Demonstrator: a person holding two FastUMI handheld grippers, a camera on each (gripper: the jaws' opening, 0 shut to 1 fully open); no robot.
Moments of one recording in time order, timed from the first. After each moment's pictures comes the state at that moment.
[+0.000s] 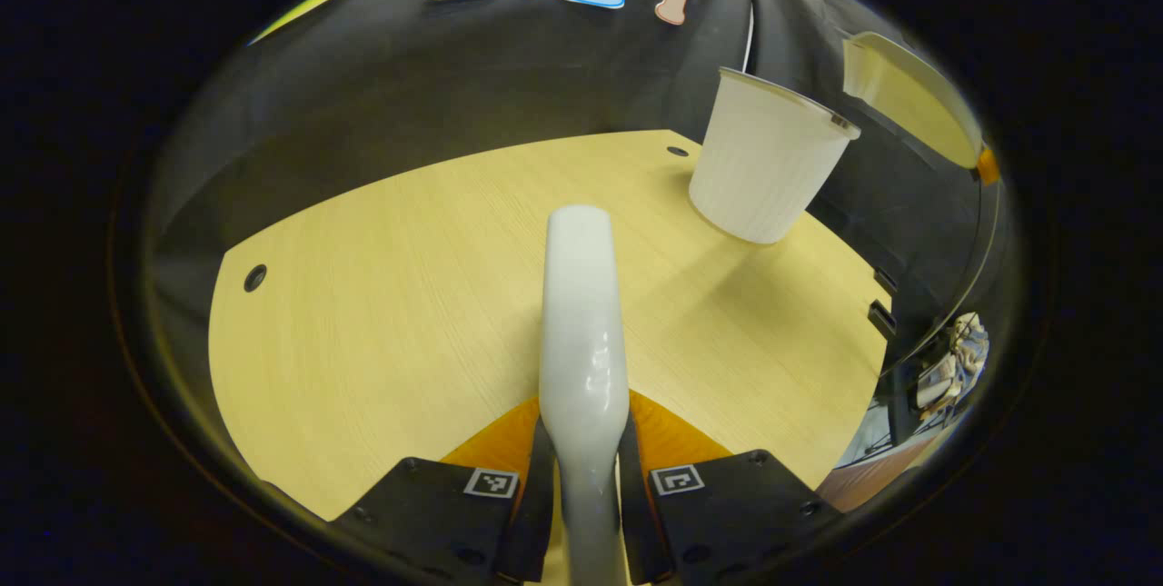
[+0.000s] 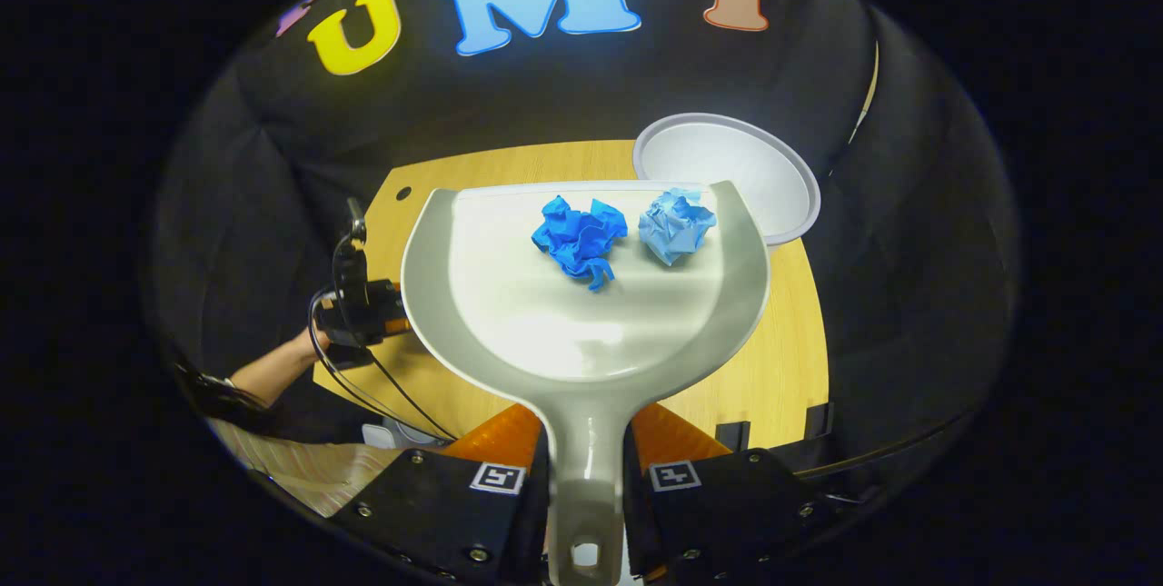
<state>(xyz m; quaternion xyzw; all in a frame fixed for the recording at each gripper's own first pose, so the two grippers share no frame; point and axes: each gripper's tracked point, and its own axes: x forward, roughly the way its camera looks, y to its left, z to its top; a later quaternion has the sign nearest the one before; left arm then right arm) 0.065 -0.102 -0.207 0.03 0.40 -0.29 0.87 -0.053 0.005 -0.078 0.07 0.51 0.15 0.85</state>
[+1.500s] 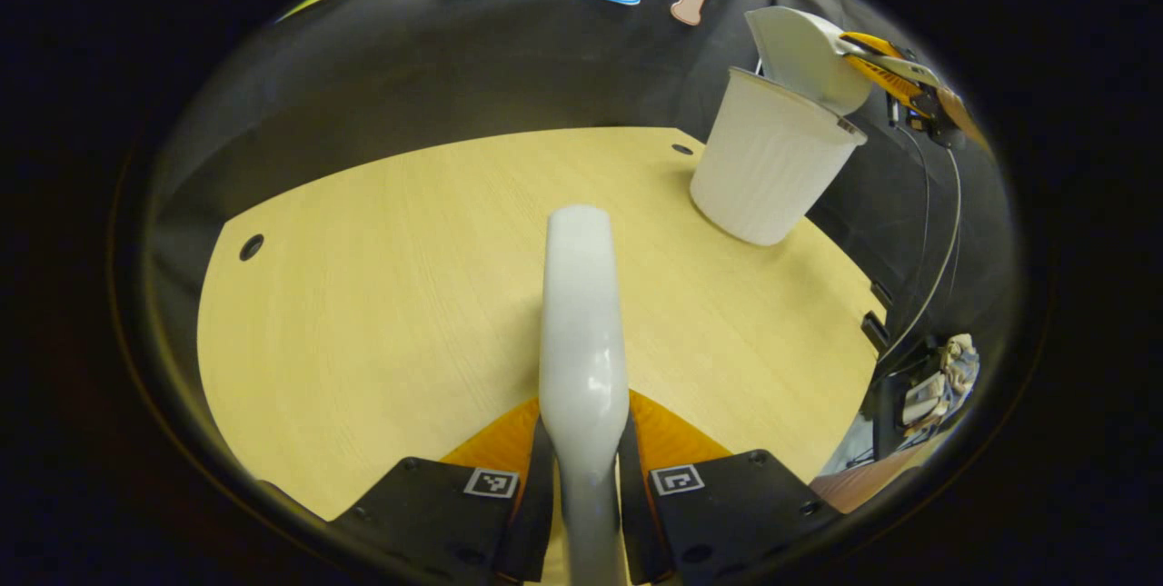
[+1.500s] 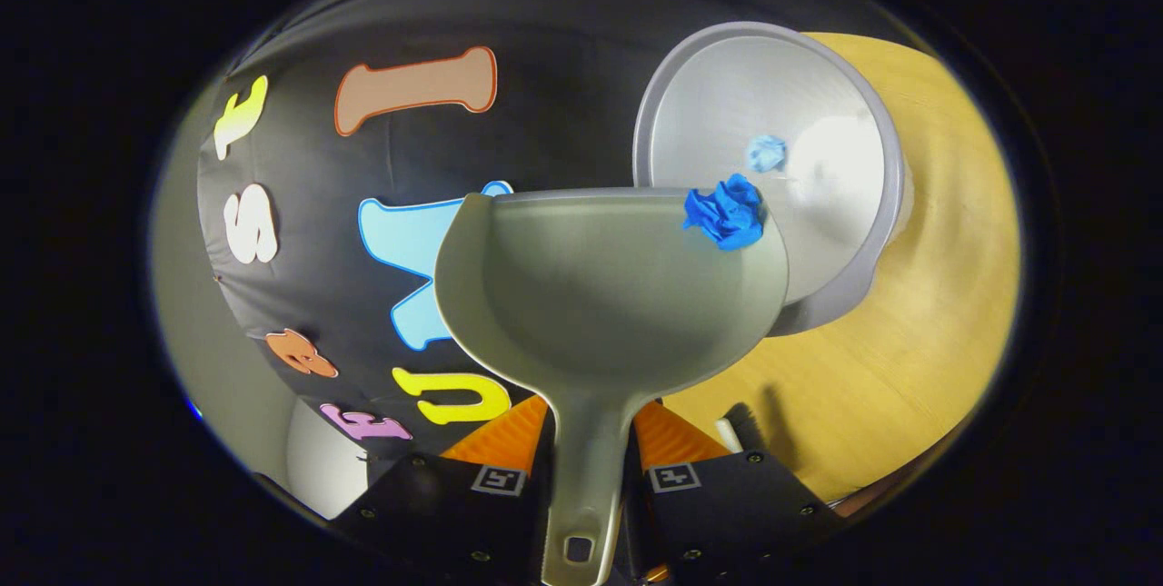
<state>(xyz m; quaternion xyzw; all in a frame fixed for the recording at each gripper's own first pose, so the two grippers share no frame) 0.049 -0.111 -0.213 0.01 0.41 -0.28 0.87 0.090 0.005 -0.013 0.71 0.29 0.15 0.62</state>
